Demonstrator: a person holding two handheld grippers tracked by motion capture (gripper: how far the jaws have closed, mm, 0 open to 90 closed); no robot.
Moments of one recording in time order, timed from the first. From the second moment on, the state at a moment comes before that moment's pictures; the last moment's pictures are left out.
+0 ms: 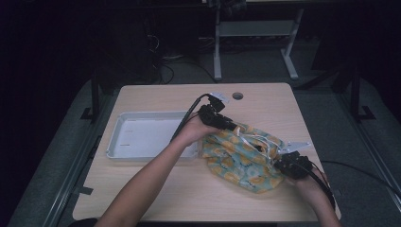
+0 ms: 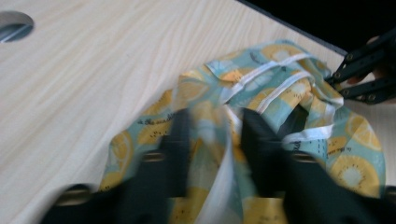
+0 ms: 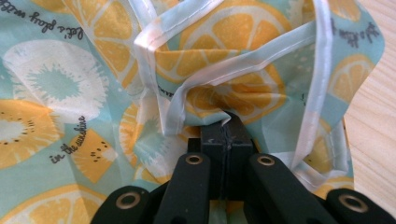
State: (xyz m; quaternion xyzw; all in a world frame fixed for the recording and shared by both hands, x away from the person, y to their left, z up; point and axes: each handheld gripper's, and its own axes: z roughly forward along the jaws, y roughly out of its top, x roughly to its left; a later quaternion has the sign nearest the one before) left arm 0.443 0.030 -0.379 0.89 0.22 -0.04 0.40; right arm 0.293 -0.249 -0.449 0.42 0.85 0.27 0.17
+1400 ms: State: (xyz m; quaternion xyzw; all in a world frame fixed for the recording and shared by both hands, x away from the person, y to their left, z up) left arm 0.405 0.065 -0.358 0.87 0.18 -0.02 0.46; right arm 0.340 -0.292 -0.396 0.47 0.79 0.39 0.09
